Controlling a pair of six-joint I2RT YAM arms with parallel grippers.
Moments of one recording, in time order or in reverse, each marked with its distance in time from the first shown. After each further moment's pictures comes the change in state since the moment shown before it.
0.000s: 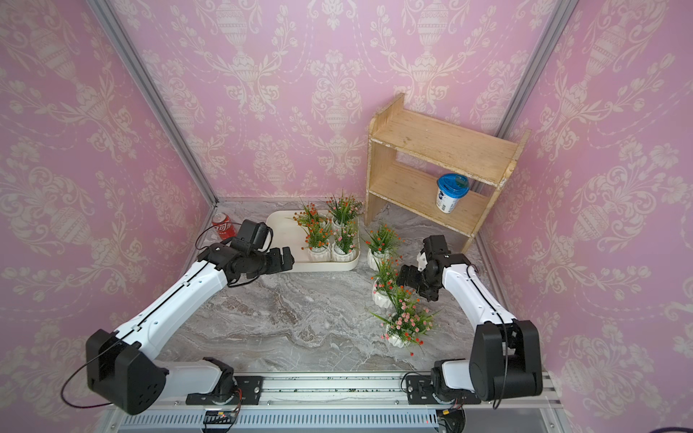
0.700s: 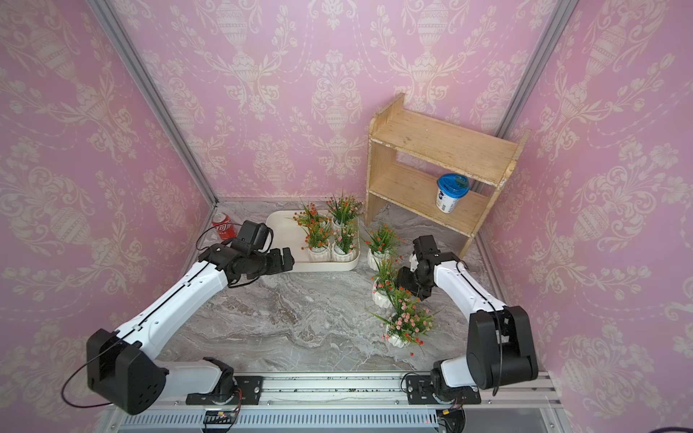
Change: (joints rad) left arm 0.000 0.000 -0.012 0.006 0.000 -0.003; right arm 0.068 0.071 0.000 0.048 0.037 0.023
